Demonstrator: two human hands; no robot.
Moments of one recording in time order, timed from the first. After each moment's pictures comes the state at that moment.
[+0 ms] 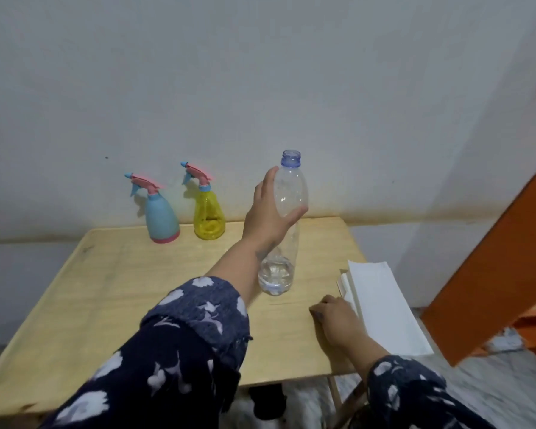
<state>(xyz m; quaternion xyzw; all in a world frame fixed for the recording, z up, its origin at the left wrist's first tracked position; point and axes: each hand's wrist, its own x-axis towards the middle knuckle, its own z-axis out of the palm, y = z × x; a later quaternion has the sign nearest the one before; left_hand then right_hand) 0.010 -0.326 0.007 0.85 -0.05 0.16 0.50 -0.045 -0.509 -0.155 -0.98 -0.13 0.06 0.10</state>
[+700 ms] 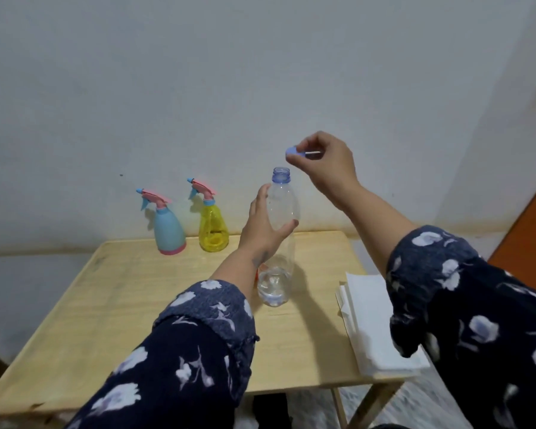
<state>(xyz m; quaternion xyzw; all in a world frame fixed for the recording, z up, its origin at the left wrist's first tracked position) 0.005 -0.330 0.005 0.85 -0.03 0.15 0.51 0.020 -0.458 0.119 -0.79 -0.13 -0.19 0.56</state>
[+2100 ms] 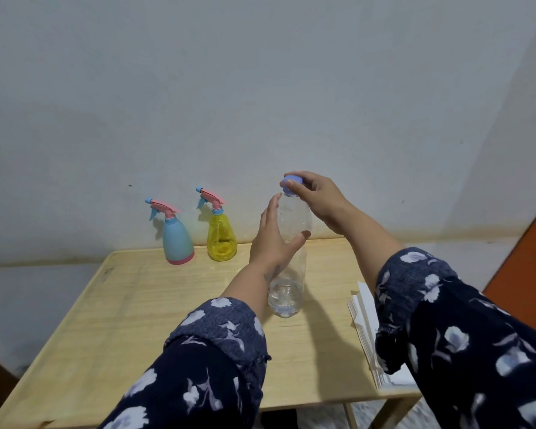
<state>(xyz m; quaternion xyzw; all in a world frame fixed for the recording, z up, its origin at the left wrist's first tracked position) 0.000 -0.328 0.004 0.85 -0.02 0.15 0.51 0.038 -0.443 0.082 -0.80 -0.17 -0.01 0.58</state>
